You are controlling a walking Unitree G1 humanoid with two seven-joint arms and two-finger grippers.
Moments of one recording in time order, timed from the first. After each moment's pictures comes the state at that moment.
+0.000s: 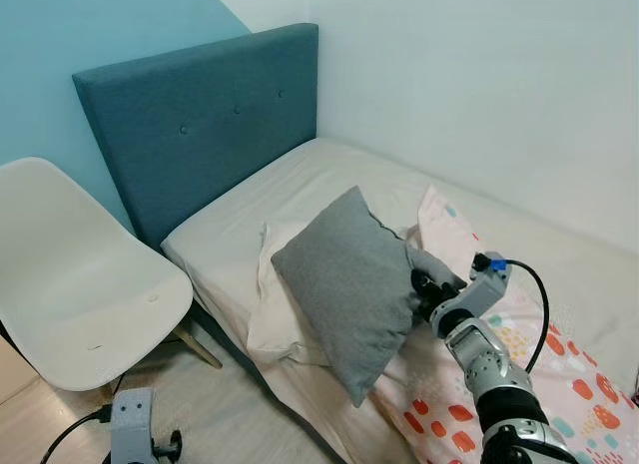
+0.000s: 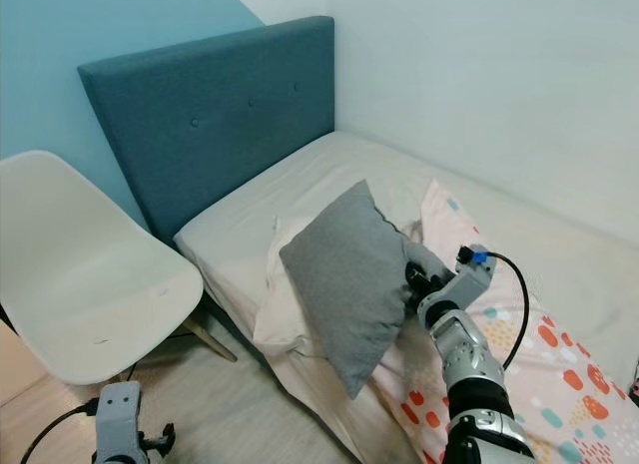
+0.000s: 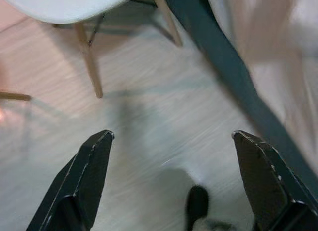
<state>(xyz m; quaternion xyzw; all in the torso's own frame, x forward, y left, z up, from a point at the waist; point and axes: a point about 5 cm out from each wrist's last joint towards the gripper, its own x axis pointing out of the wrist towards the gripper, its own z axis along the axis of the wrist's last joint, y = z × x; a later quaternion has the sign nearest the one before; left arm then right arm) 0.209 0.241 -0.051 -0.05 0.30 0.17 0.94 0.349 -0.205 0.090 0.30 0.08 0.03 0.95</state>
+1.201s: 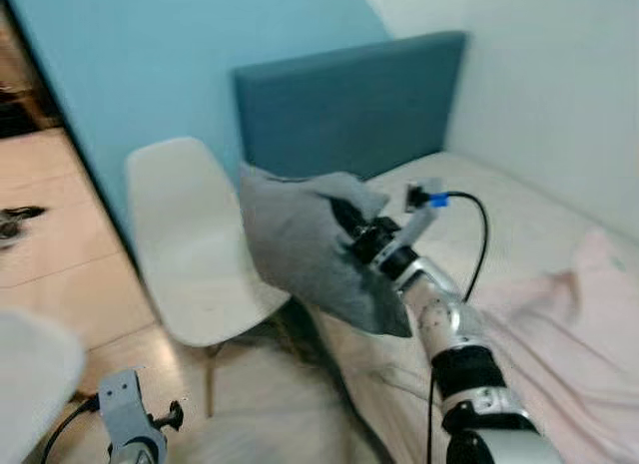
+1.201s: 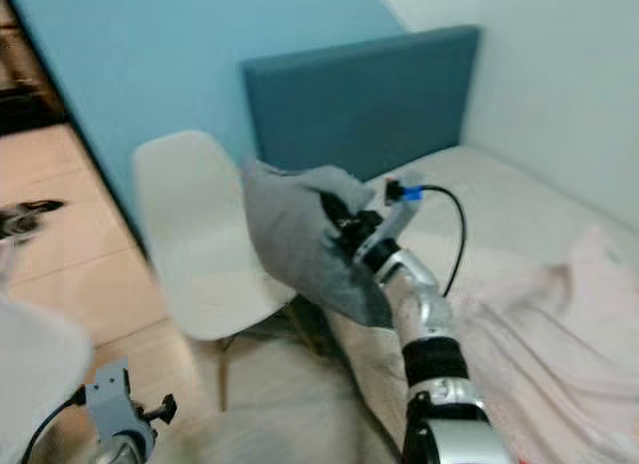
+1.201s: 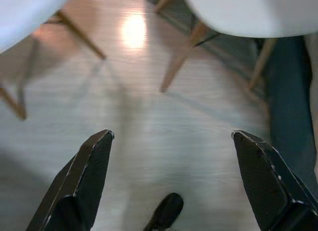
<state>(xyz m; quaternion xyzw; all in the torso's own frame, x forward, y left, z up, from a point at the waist) 0.224 0.237 -0.045 -0.12 0.29 0.21 0.93 0.364 -0.112 0.170 0.23 -0.04 0.33 0.92</state>
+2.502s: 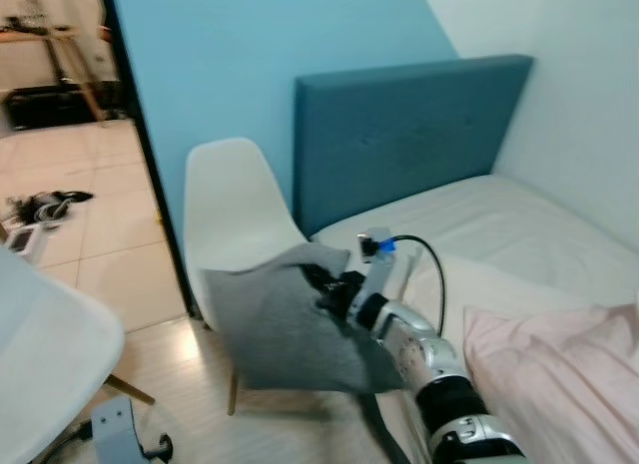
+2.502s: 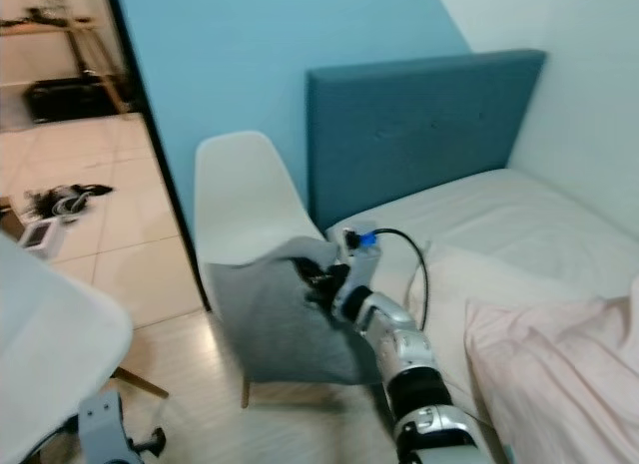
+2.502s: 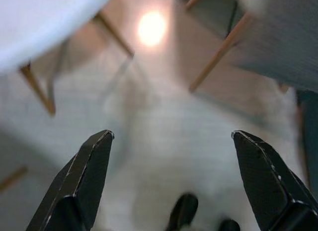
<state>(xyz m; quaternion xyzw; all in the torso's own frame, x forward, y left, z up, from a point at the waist) 0.215 0.240 -0.049 -0.08 0.30 0.21 0.93 0.348 -0.092 0.117 0.21 0.08 0.34 0.91</state>
